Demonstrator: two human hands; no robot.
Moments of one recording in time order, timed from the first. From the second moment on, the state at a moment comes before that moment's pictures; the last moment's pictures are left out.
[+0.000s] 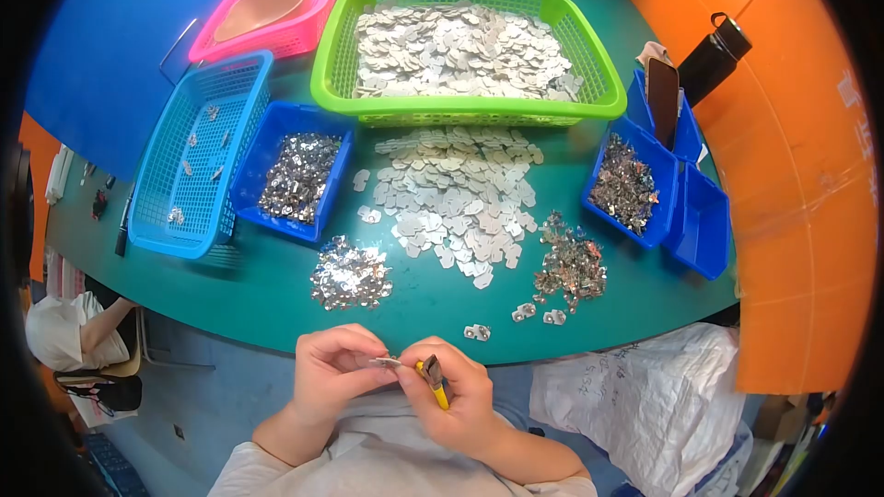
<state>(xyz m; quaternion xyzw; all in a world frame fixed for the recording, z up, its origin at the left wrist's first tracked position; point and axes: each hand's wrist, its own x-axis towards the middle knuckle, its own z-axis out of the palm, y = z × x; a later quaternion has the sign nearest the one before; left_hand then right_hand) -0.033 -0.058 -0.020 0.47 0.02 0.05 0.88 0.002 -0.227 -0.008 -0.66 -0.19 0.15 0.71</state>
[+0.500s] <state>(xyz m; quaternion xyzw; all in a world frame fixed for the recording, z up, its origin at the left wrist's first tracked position) -0.032 -0.036 -0.007 0.67 -0.13 0.21 0.71 0.029 -0.257 0.019 -0.76 -0.30 0.12 0.56</state>
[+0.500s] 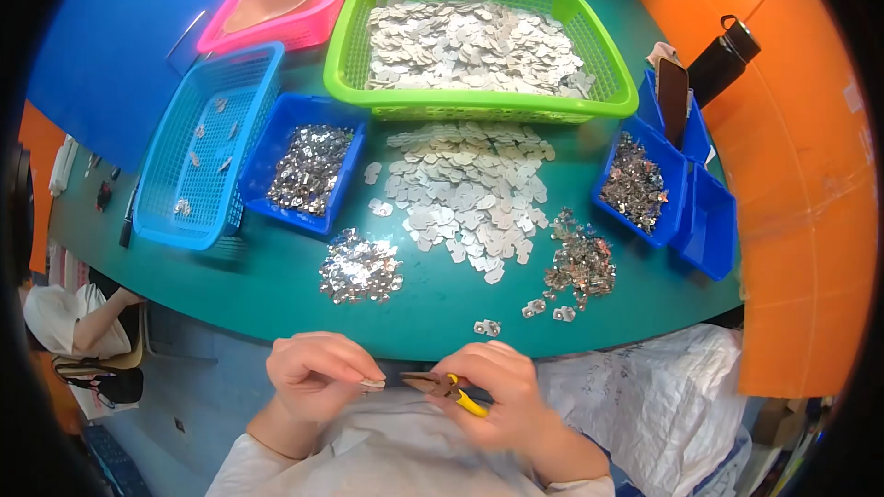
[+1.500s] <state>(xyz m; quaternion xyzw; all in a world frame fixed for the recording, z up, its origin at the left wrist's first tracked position) -0.017 -0.020 0.005 0.64 -0.26 0.18 0.70 0.039 -0.268 0.038 -0.81 -0.45 0.07 0.36</state>
